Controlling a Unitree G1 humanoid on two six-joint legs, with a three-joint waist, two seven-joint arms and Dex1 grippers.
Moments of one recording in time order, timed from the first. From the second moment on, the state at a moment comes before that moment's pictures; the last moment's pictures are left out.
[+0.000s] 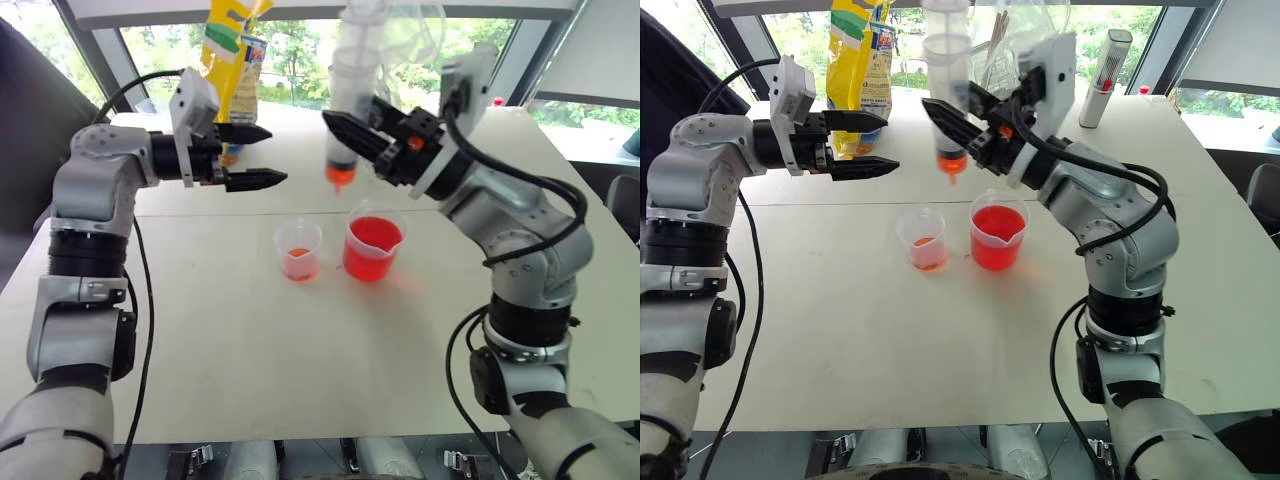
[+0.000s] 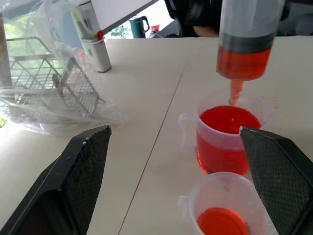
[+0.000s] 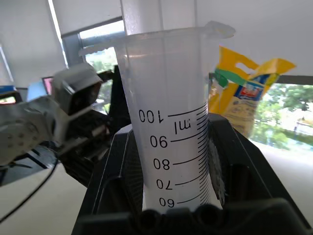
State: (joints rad) left arm -0.99 0.66 0.00 0.35 -0.34 0.43 -1.28; right arm -0.82 -0.26 -0.08 -0.38 0.61 0.82 0.44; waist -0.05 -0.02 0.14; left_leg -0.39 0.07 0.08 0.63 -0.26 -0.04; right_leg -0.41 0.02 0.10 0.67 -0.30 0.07
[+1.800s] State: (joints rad) left arm -1.08 0.61 -0.01 0.30 -0.47 0.57 -1.30; right arm -0.63 -0.13 0.19 -0.05 0.30 0.42 0.54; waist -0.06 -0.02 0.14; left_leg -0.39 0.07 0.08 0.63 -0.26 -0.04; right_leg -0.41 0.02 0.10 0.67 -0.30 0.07
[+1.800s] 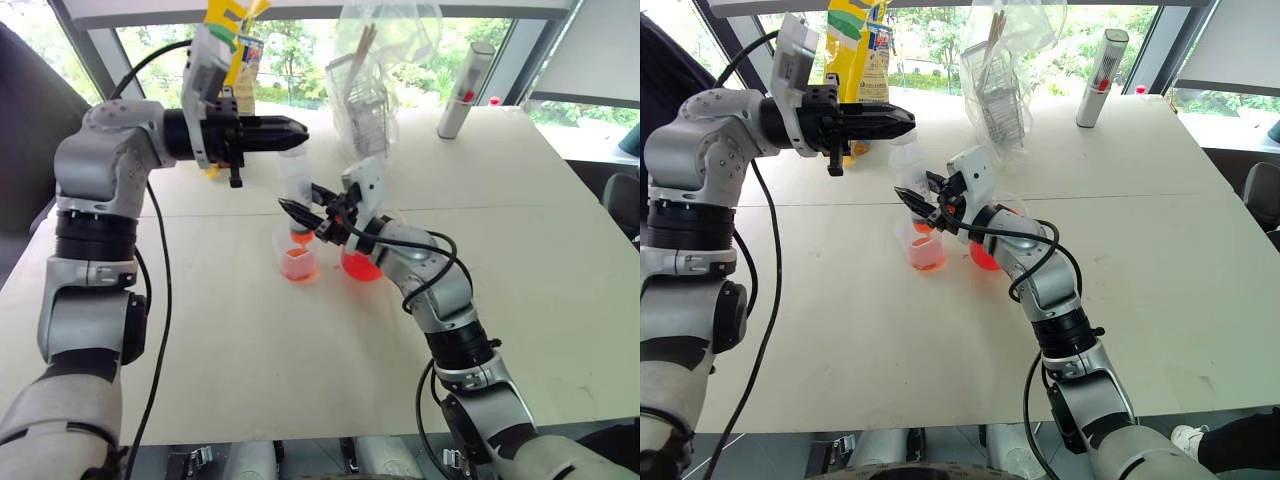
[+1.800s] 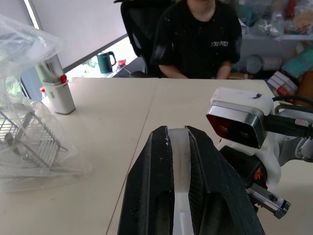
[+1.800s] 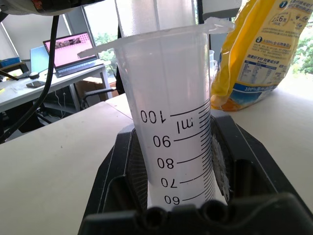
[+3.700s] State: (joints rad) left arm -0.89 0.71 0.03 0.14 -0.51 0.68 -1.19; right arm -0.71 -0.11 0.13 -0.15 0.40 0.60 0.50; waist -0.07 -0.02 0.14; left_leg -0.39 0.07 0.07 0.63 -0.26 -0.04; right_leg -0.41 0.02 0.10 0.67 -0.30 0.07
